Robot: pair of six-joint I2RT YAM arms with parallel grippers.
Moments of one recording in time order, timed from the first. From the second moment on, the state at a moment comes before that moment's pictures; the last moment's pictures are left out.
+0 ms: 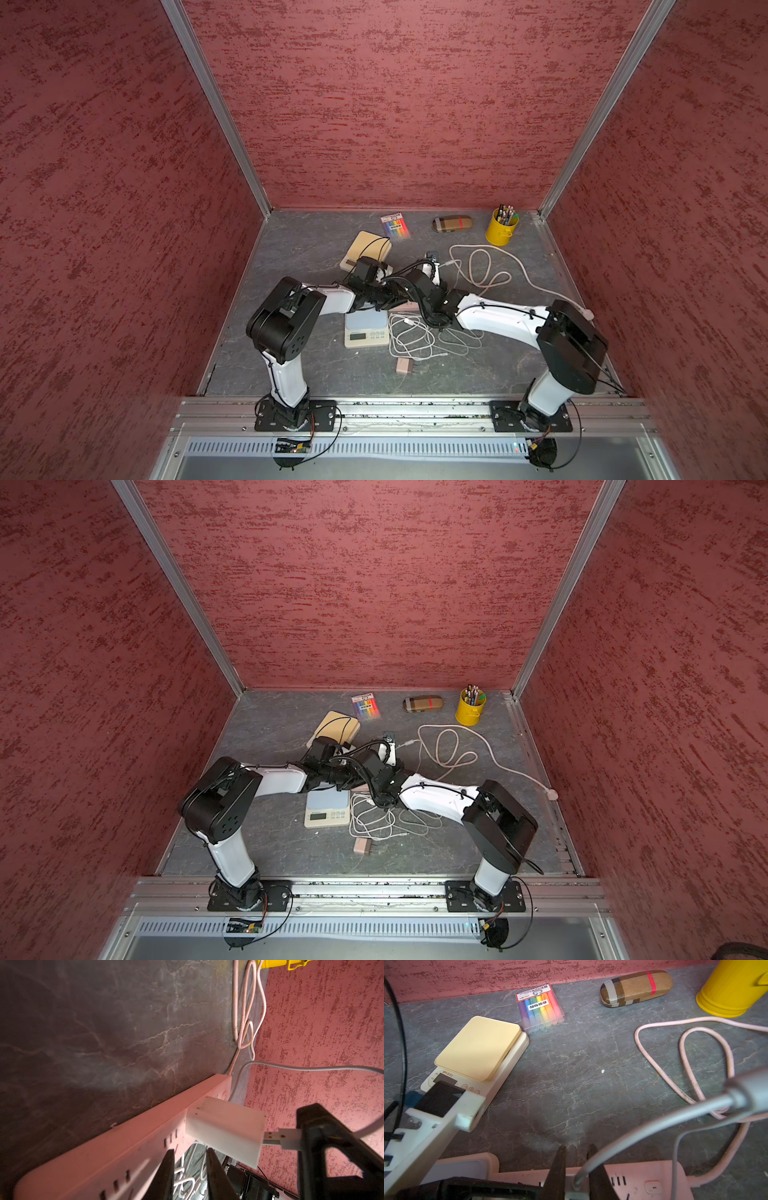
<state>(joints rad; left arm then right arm) -0.49 1.82 0.85 0.21 0.70 -0.97 0.90 1.68 1.04 -0.17 0.67 0.74</state>
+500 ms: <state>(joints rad) -0.48 1.84 0.85 0.22 0.71 -1.01 0.91 1.64 0.87 0.10 0.66 0.64</state>
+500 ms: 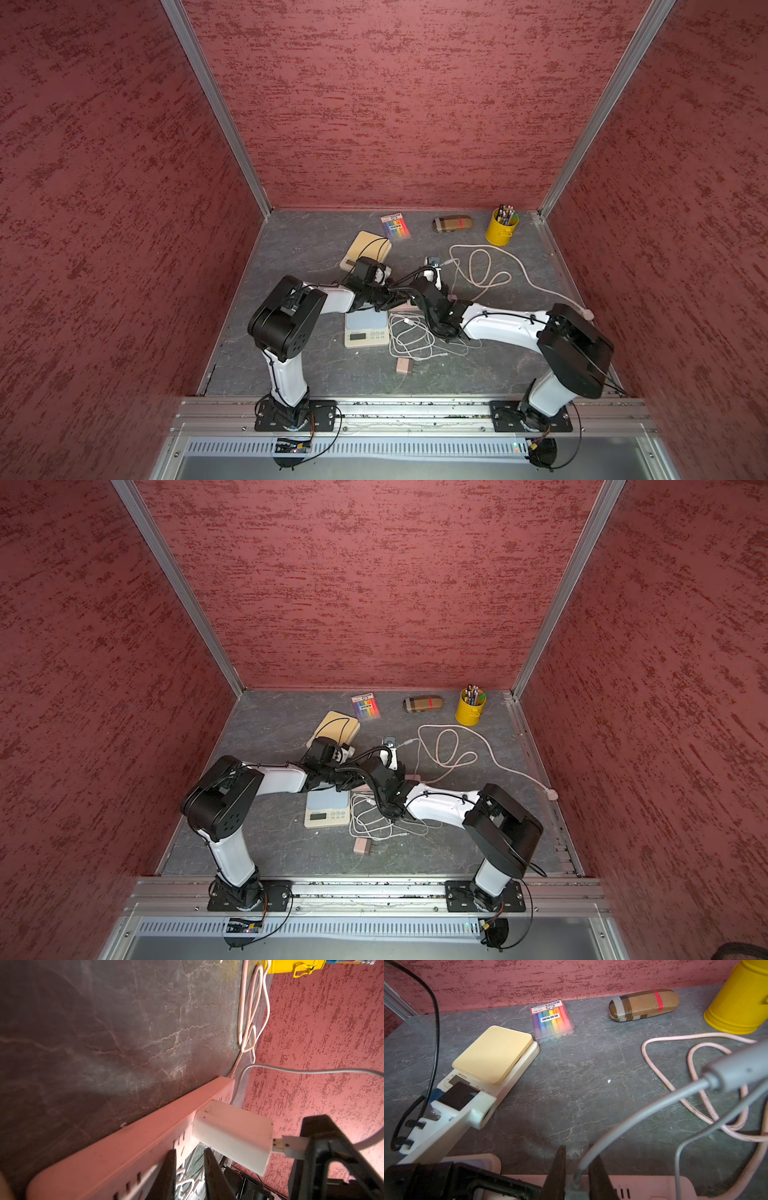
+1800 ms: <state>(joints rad) -0.43 1.91 0.87 0.33 0.75 -1.09 1.01 1.67 0.68 0.49 0.83 0.50</state>
